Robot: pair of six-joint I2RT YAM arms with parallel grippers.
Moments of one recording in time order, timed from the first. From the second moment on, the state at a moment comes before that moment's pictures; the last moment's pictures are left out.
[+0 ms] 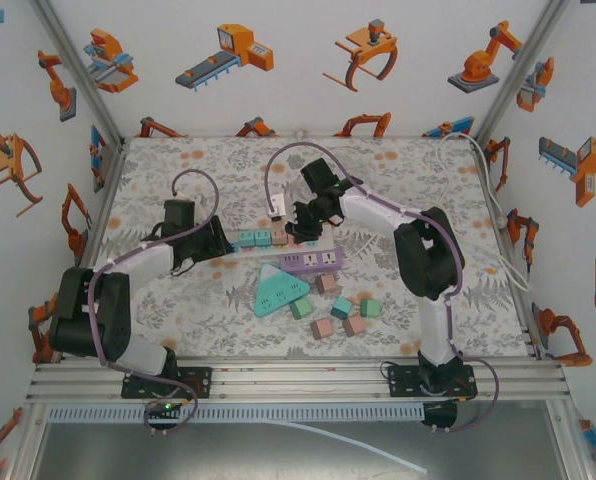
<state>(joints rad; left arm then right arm) -0.23 1.52 0.73 -0.07 0.21 -0.39 0.61 2.06 1.58 -0.61 -0.60 -1.03</state>
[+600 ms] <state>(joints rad) -0.26 1.55 0.79 -0.11 0.16 -0.38 0.59 2.07 1.60 -0.63 -0.61 -1.01</state>
